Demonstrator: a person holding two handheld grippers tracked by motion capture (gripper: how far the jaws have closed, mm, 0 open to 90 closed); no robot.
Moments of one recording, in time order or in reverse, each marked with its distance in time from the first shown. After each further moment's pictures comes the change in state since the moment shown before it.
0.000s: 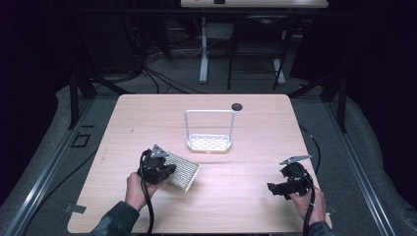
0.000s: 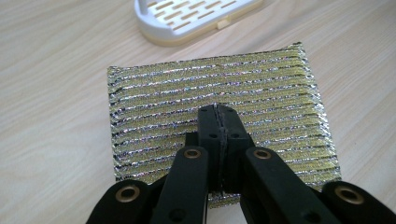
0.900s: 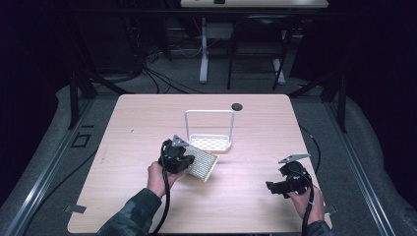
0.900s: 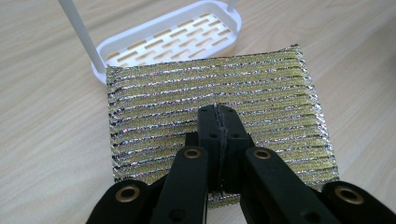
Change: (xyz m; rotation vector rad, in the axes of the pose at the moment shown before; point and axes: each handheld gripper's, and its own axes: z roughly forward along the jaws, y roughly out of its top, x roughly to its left) left arm -0.022 0.042 0.031 -0.041 -0.040 -0.009; right arm 0.003 0.005 -0.002 -0.013 0.000 -0.011
